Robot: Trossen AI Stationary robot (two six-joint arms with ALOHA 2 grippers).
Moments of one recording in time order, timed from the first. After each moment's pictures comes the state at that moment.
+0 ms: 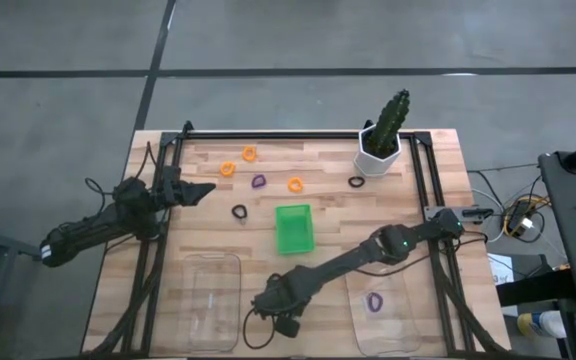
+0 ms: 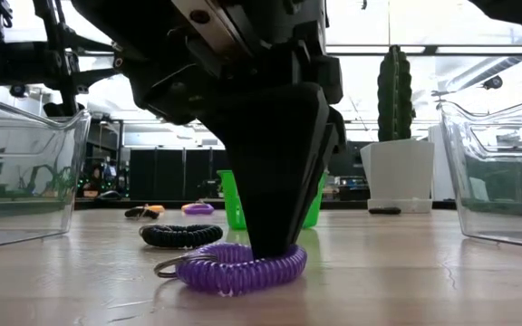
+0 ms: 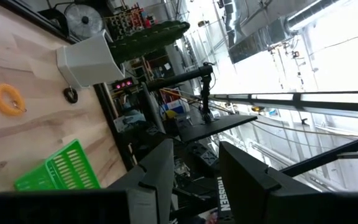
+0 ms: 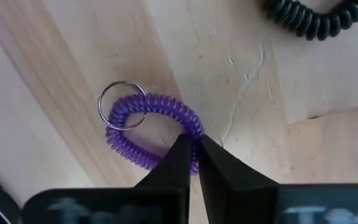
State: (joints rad) left arm 0.37 0.05 0.08 0.11 0.15 -1.27; right arm 0.41 2.59 2.35 -1.25 -0.13 0.79
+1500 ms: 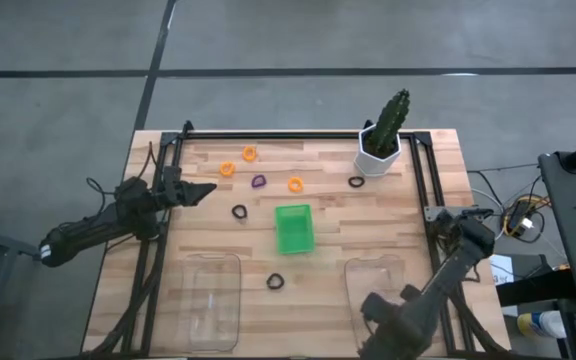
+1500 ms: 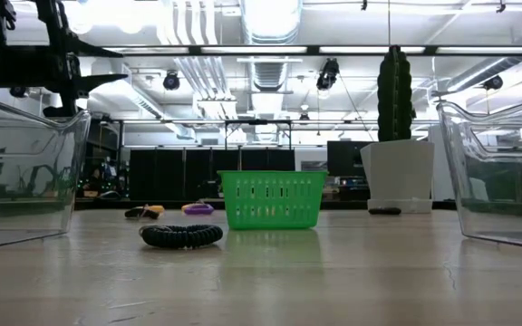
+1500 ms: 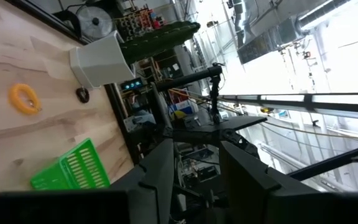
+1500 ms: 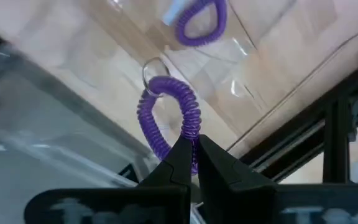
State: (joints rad) left arm 0.37 0.06 0.08 0.08 0.13 -1.26; right arm 0.84 2.02 1.85 -1.55 -0.14 1.59
